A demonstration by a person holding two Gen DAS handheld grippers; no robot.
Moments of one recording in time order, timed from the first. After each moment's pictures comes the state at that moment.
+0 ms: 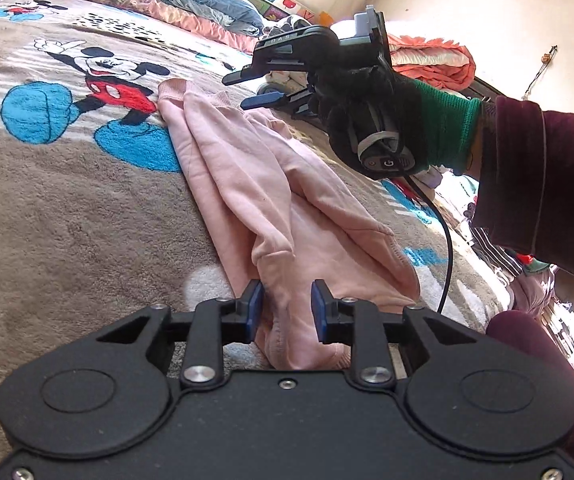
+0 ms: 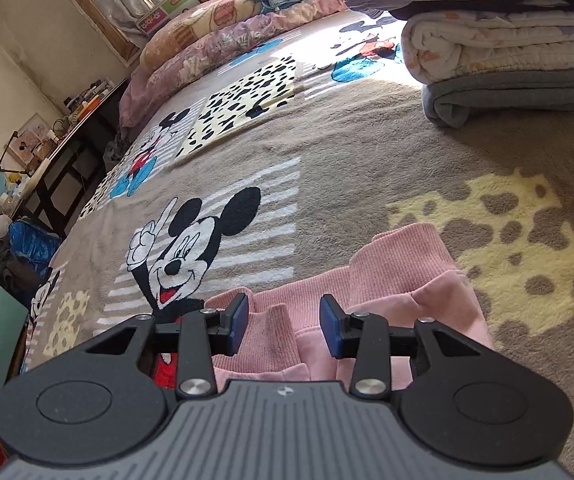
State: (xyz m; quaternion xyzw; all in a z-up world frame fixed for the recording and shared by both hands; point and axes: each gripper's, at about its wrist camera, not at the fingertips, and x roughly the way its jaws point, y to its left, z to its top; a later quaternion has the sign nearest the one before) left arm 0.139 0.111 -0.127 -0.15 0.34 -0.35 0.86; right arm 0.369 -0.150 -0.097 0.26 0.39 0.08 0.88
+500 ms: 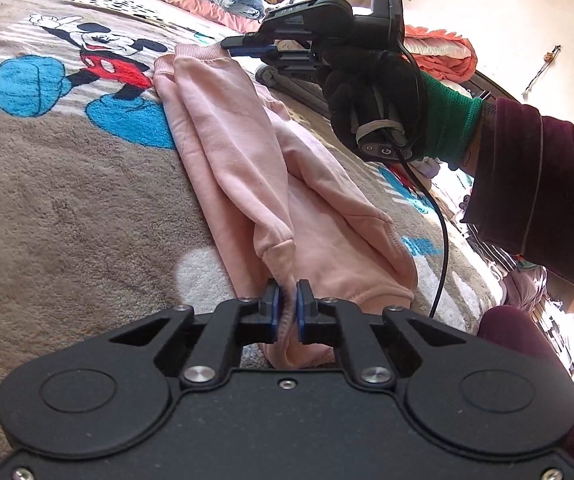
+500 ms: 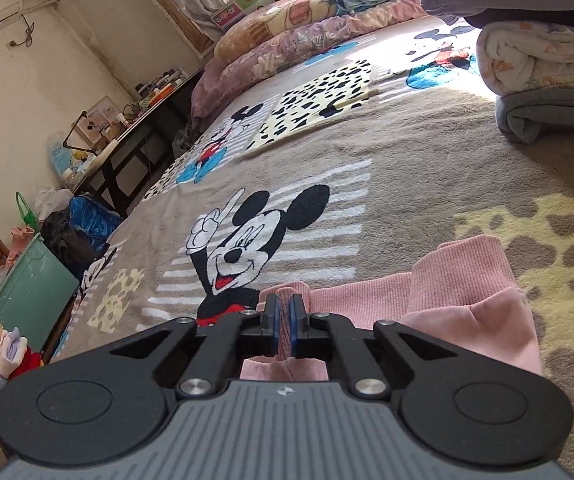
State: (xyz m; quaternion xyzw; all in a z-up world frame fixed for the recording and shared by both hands) left arm 0.146 0.104 -0.137 -0.15 0.37 -0.37 0.84; right arm 0.364 -0.146 -0.096 0.25 0.35 0.19 0.88
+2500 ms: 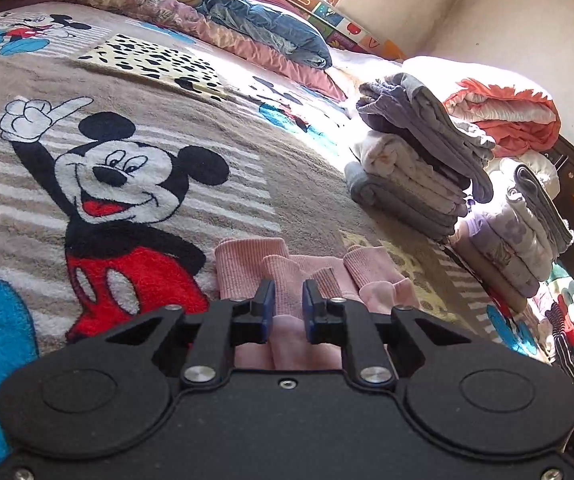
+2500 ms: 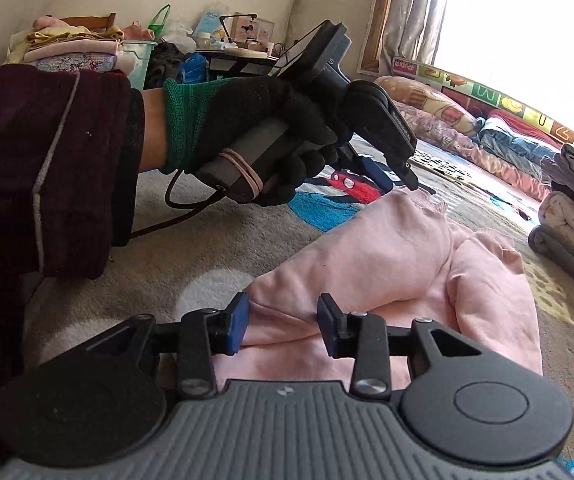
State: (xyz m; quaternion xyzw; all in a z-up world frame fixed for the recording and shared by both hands) left arm 0.373 0.074 -0.114 -0.15 0.34 -0.28 0.88; right arm 0.087 -0.048 -0.126 -0.15 0.23 0.26 0.93
